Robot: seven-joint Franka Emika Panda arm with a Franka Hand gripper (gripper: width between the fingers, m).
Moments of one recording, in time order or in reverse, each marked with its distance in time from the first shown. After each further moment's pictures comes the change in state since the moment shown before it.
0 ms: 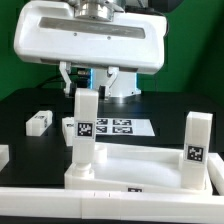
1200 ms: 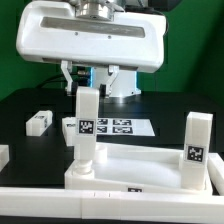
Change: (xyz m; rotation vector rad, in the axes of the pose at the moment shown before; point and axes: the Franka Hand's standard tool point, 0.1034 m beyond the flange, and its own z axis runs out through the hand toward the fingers) arm -0.011 -0.002 -0.006 0.004 -0.009 0.004
